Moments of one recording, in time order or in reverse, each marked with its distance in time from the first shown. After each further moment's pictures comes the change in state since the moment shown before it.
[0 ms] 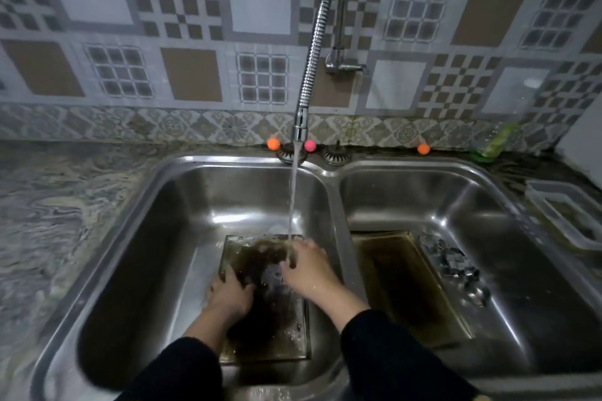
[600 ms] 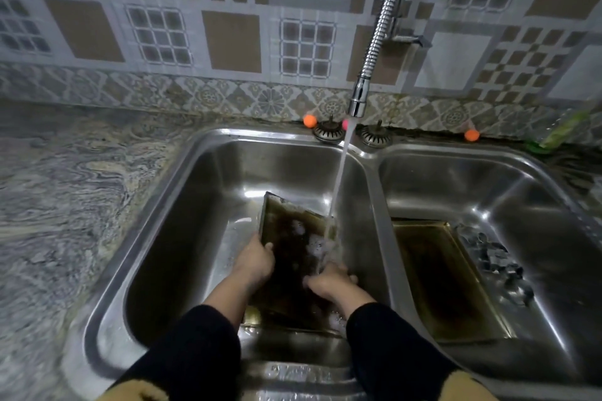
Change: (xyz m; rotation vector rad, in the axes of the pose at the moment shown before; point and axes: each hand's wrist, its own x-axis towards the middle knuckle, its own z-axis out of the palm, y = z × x) left_hand 0.005 -0.004 -0.028 -0.289 0.081 0.135; right_hand 0.028 0.023 0.062 -0.095 -0.299 0.447
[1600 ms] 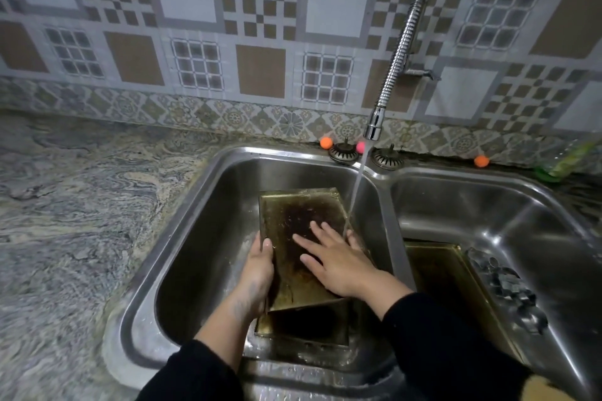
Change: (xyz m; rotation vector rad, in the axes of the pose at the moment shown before) left_hand -0.042 0.008 -0.024 -0.893 0.007 0.020; right_hand -0.043 -0.024 -0.044 -0.526 0.250 -0.701
